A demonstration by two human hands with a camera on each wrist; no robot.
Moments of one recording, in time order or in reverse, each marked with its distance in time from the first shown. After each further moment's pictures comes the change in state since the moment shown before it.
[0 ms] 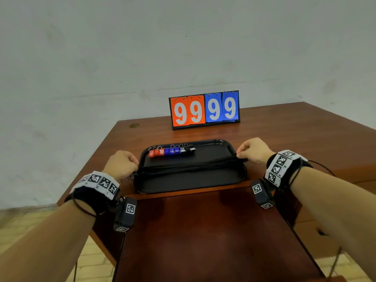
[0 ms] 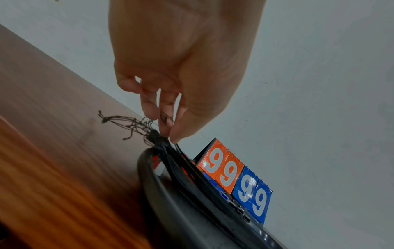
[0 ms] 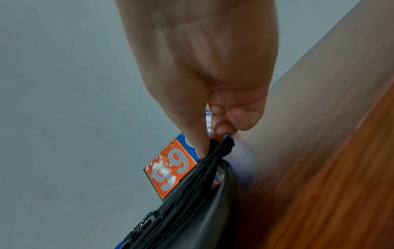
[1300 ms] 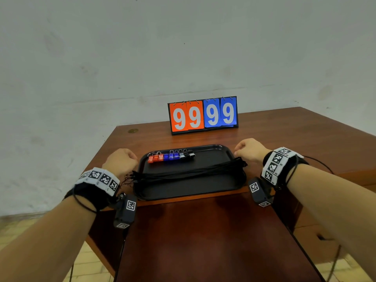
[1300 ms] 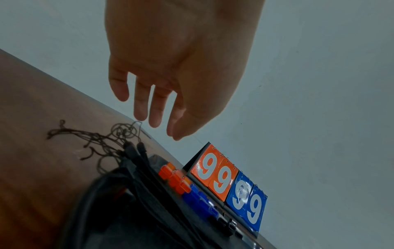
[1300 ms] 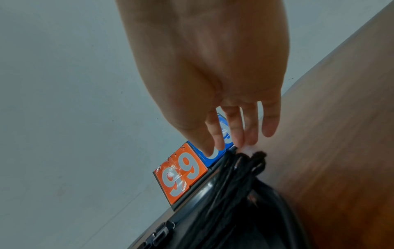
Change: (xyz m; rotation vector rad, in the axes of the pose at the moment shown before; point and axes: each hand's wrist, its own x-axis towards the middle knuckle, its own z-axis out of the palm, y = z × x) left_hand 0.027 0.006 -0.008 0.100 0.011 -0.012; right_hand 0.010 -0.019 -0.005 -0.026 -0.011 0.054
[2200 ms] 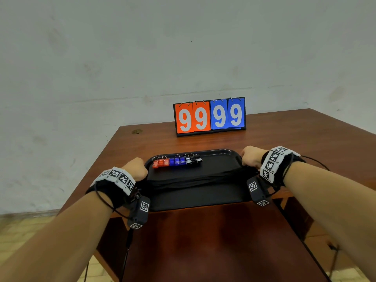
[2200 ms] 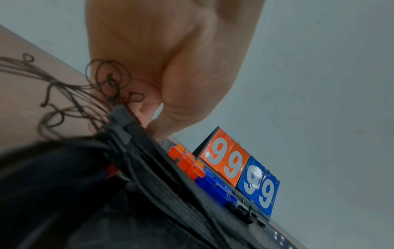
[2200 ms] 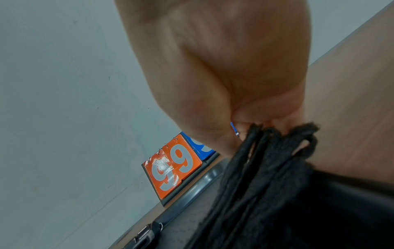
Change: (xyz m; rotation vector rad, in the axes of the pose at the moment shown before) left_hand 0.039 -0.002 0.032 0.074 -0.237 -0.007; right_hand 0.044 -0.016 0.023 -0.379 -0.236 0.152
